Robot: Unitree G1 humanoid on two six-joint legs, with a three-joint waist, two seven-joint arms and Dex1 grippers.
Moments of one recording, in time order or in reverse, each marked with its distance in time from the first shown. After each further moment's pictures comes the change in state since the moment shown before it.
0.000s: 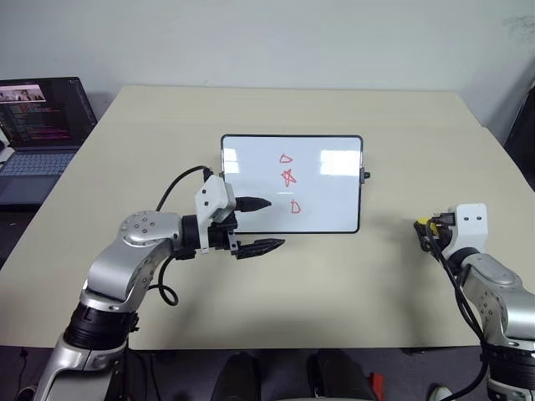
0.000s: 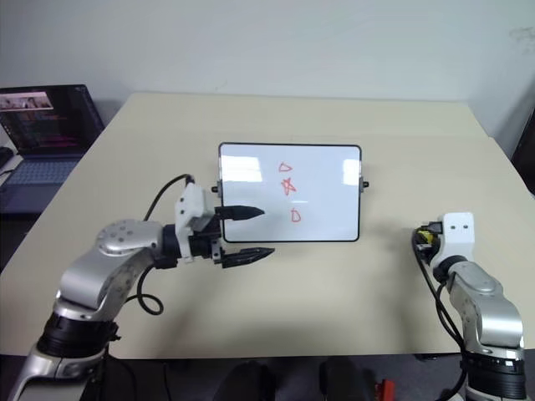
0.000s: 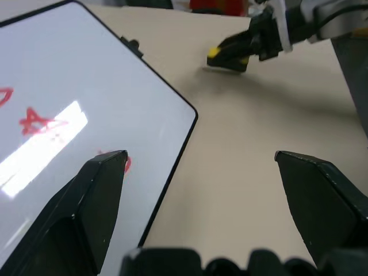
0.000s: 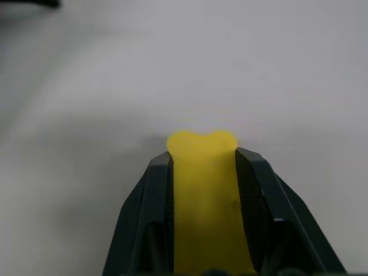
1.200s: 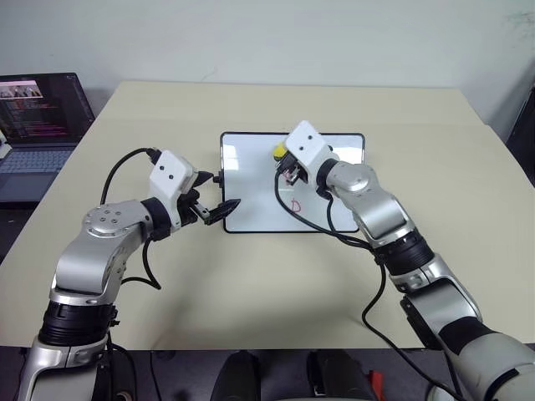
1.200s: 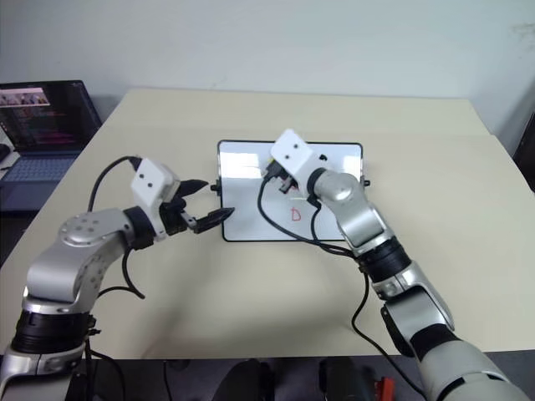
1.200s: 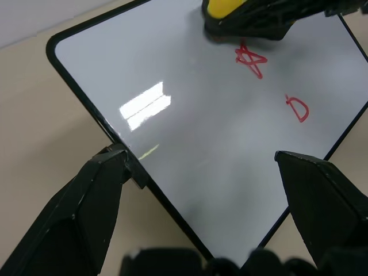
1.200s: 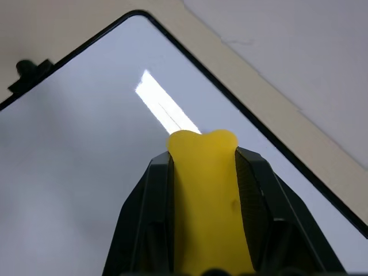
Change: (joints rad) left arm -0.041 0.046 0.121 0.095 0.100 0.094 0.265; right arm -0.800 0.250 0.640 0.537 -0.370 -0.277 0.228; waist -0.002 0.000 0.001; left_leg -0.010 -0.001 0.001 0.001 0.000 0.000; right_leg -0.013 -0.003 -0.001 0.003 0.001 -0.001
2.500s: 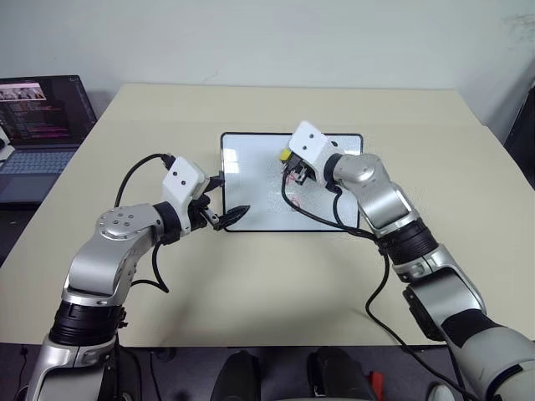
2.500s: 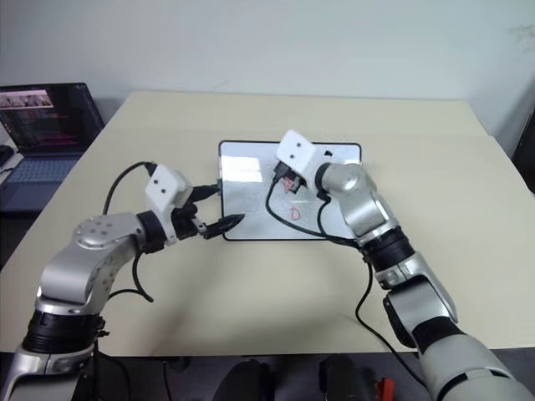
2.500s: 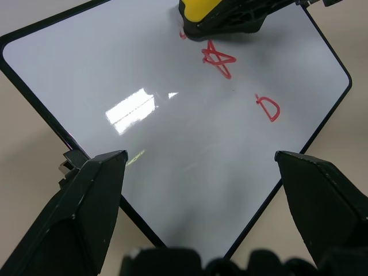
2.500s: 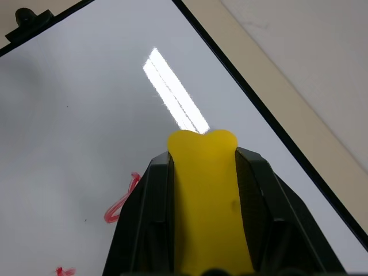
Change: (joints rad) left arm 0.002 -0.027 -0.040 0.000 0.007 -0.012 -0.020; right arm -0.040 -0.019 -0.063 0.062 -0.070 0.012 0.153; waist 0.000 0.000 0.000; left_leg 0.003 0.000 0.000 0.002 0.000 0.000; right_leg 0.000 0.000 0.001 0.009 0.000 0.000
